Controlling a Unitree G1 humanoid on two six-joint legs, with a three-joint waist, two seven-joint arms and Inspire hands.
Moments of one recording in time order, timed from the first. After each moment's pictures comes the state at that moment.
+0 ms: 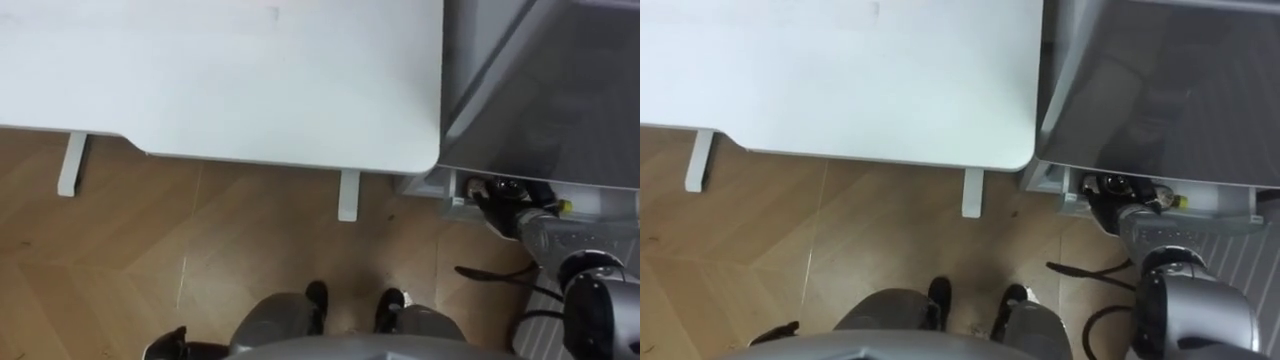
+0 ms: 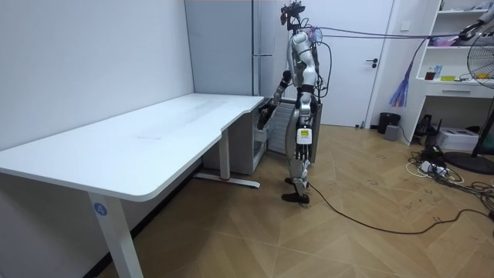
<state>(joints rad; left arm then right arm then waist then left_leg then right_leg) 0.20 0.22 0.04 1.01 -0.08 0.18 -0.01 -0.37 -0.35 -0.25 1.28 1.48 0.14 -0.10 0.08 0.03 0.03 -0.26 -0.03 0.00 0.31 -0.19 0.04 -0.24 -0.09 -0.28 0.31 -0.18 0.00</state>
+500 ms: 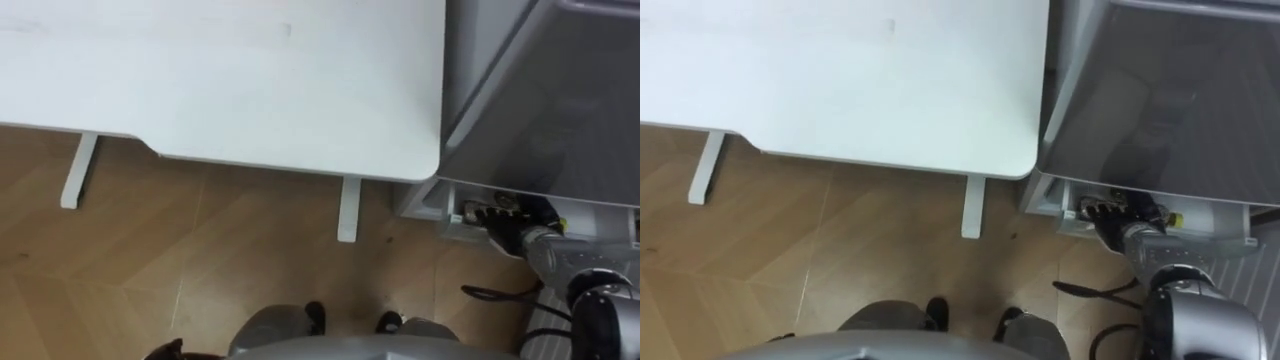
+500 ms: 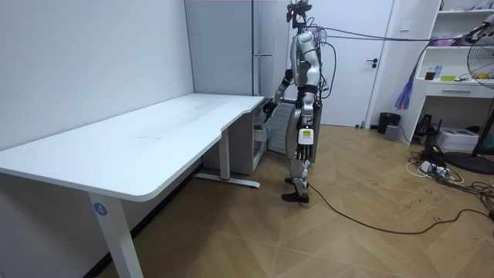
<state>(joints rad) 0.23 0.22 0.04 1.02 -0.08 0.18 0.00 -0.31 -0.36 -0.26 1.29 1.48 0.17 -0.05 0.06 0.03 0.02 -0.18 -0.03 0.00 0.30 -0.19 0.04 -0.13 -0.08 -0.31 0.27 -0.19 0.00</state>
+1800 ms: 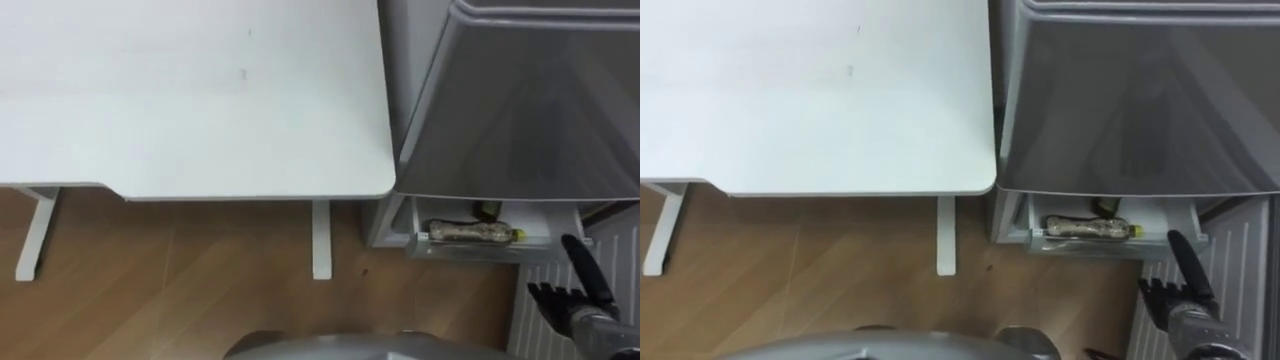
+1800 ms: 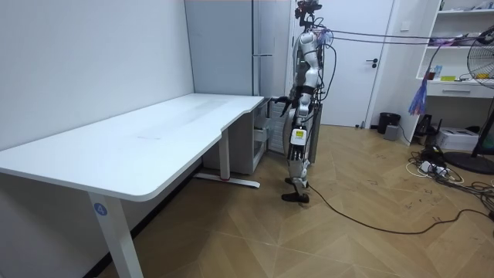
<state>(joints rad) 0.27 0.26 0.13 1.09 -0.08 0.14 0.01 -0.07 -0.39 -0.36 1.28 1.45 0.08 0.00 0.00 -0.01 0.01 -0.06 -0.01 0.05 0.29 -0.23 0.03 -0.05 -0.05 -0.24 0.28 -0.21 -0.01</state>
